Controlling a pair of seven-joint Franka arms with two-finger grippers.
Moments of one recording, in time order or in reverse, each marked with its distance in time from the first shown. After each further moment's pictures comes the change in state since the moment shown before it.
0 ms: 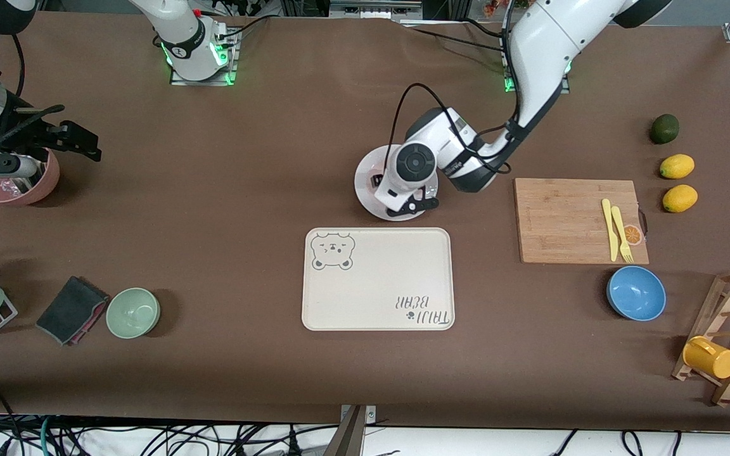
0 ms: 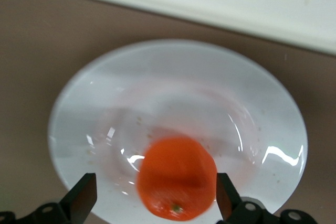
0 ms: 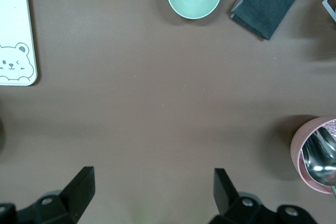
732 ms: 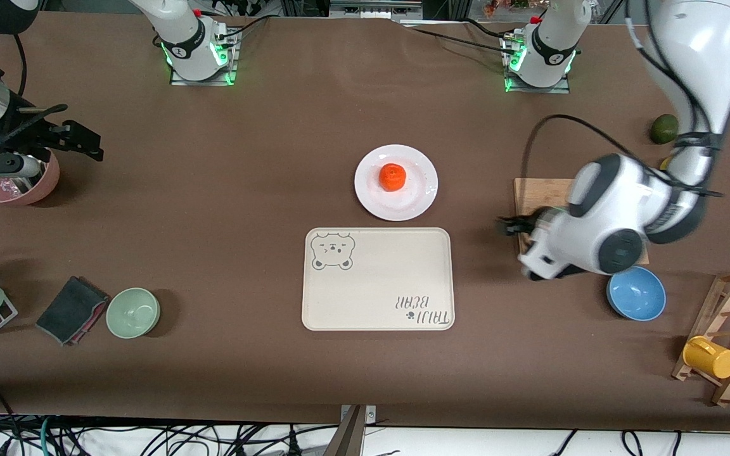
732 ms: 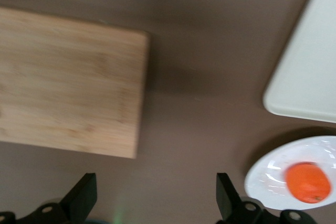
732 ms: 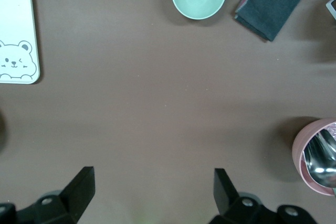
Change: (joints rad) left arm 0.476 -0.038 0.011 0.256 0.041 -0.464 0.563; right arm 0.003 0.000 0.017 0.000 0.000 0.000 0.000
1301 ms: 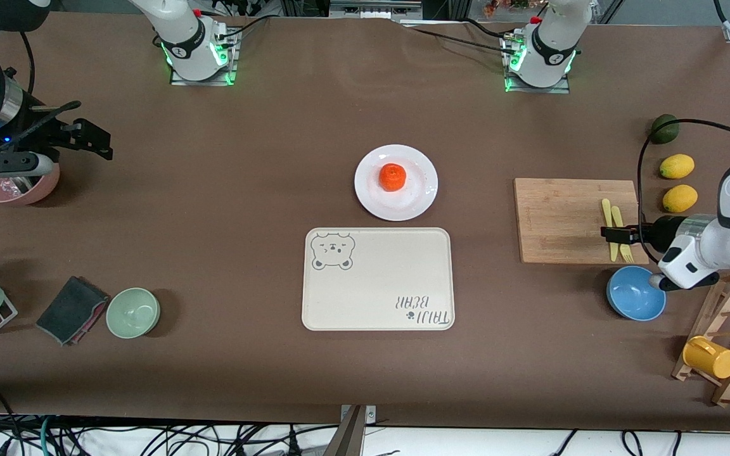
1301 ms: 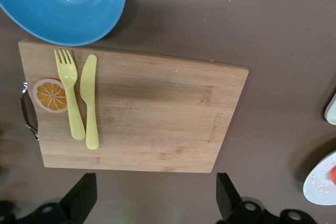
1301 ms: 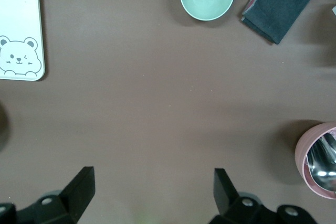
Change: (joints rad) left arm 0.249 -0.044 -0.008 0.004 0.021 0.012 0.262; right arm 0.002 0.000 0.016 0.001 0.000 0.000 0.000
